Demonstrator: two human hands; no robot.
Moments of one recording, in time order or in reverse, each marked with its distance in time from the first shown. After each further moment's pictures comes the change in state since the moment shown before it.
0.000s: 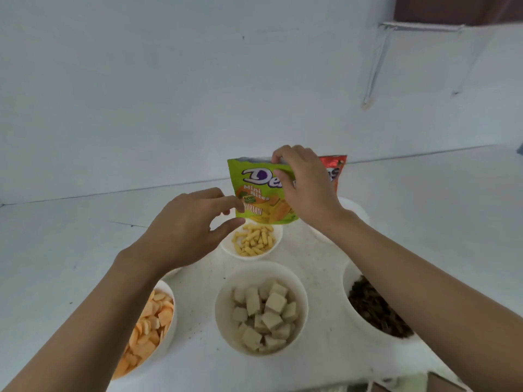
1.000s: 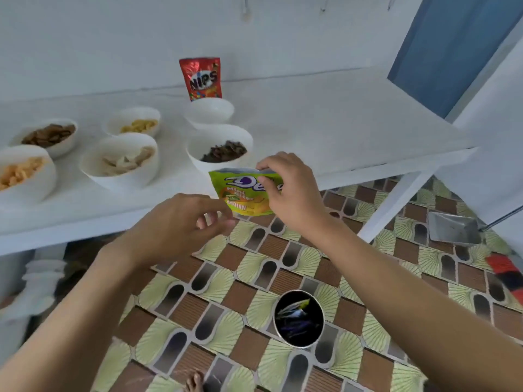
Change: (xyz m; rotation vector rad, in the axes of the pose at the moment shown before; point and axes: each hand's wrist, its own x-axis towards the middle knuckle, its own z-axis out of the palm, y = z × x) left_hand -0.165 0.350 0.093 -0.354 -0.269 0.048; right_hand -0.348 0.022 -0.263 0.028 -0.105 0.161
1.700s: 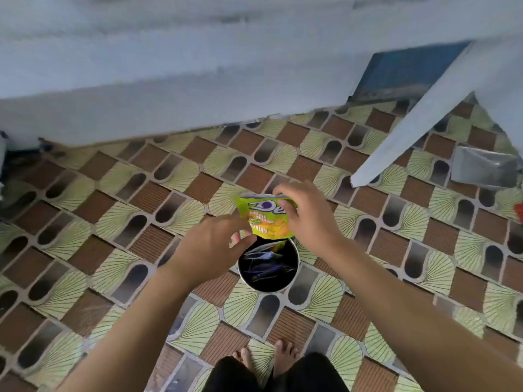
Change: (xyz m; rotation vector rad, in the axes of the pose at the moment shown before) left_hand 0.053 0.010 0.376 -0.106 -0.121 -0.244; right_hand -0.235 0.275 0.085 0.010 -0.304 0.221
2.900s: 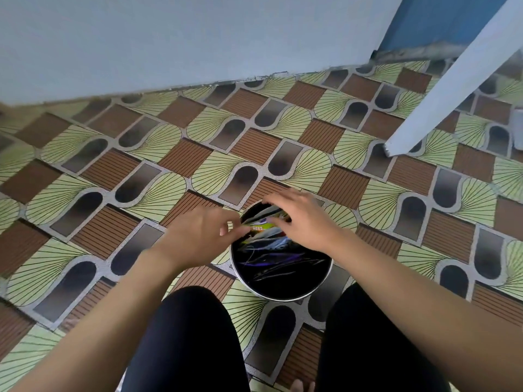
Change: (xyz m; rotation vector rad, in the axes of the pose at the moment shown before) left_hand 0.057 -0.201 0.253 0.121 -0.125 -0.096; right_hand -0.072 0.213 0.294 -0.157 -0.268 -0.155
